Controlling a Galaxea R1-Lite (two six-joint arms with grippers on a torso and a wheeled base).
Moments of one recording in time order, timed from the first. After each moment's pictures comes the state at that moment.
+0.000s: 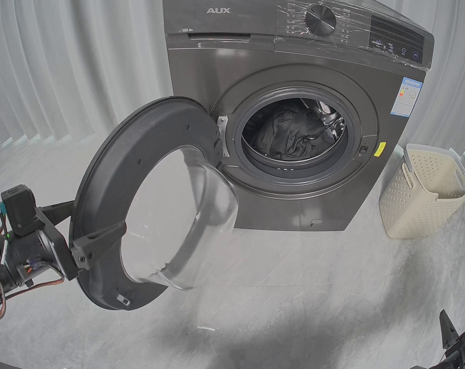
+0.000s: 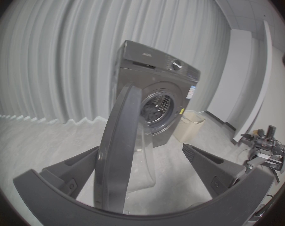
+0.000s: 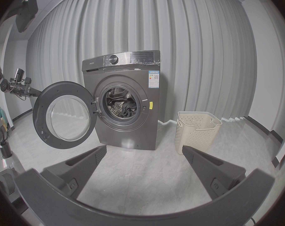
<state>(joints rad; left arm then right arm) -0.36 1.11 -0.46 -0.51 -0.18 -0.05 0.00 0.02 -0.02 0.02 0.01 -0.01</state>
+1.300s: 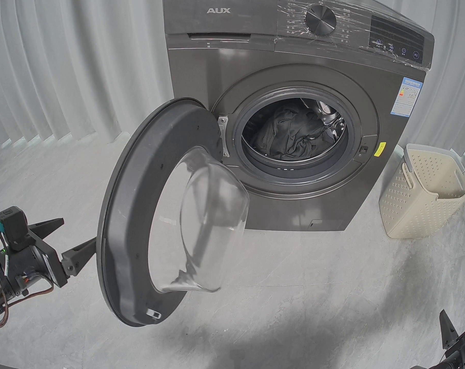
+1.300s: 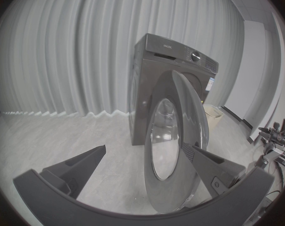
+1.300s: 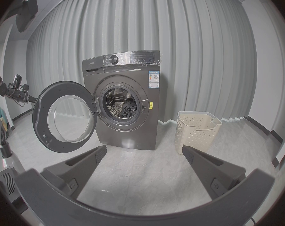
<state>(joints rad) -0.18 1.08 -0.35 -0.52 -0.18 0.00 0.00 0.02 -0.02 0.02 0.01 -0.01</state>
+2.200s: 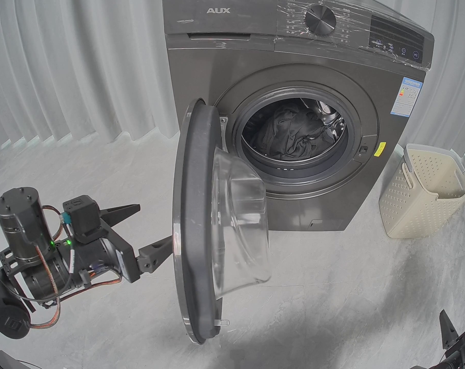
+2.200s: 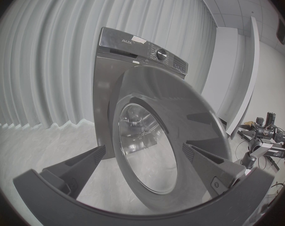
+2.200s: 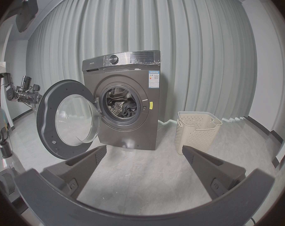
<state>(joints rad) -0.49 1.44 -0.38 -0.93 -0.17 -0.01 0.00 0.02 -0.02 0.02 0.02 -0.01</state>
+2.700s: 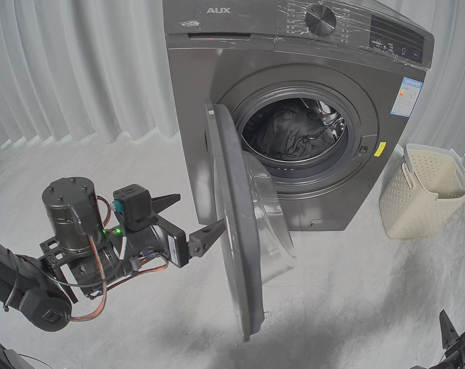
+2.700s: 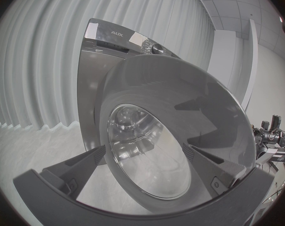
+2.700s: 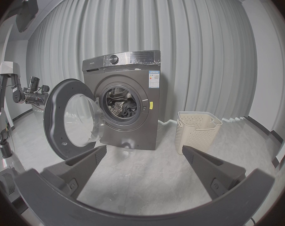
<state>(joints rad) -0.60 1.67 -0.53 -1.05 -0.09 -0.04 0.00 0.02 -0.02 0.02 0.02 -0.01</state>
